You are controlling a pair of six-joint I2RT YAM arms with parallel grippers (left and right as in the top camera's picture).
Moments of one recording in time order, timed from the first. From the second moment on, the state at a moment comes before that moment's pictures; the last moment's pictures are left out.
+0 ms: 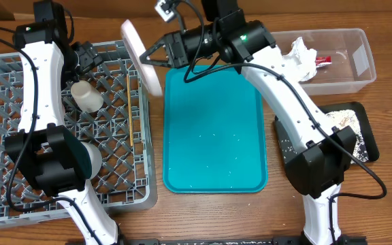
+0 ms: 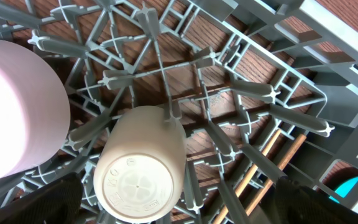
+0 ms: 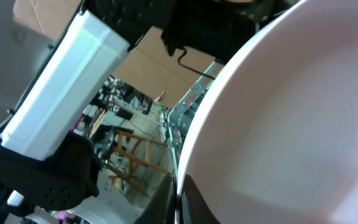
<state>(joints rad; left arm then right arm) 0.20 2.10 2.04 -1.22 -0.06 -0.48 0.52 2.15 2.22 -0.66 -1.17 0.33</state>
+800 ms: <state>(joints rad) 0.34 2.10 2.05 -1.37 -0.09 -0.54 0.53 2.15 2.22 -0.66 -1.13 0.32</state>
